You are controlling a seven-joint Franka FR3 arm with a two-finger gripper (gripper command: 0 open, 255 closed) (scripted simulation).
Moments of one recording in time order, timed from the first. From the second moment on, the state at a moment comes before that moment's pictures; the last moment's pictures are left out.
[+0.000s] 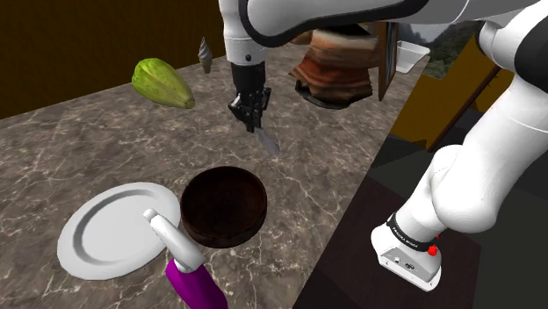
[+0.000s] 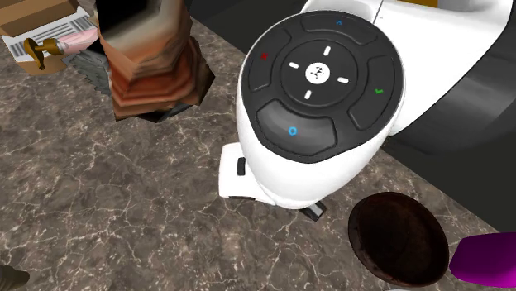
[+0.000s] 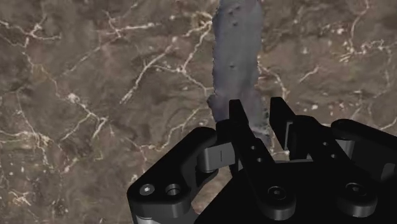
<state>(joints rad) 0.25 0.03 0.21 -1.82 0.03 1.69 0.34</state>
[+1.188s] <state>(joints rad) 0.28 -0.26 0.24 -2.37 -0.01 2.34 0.29</state>
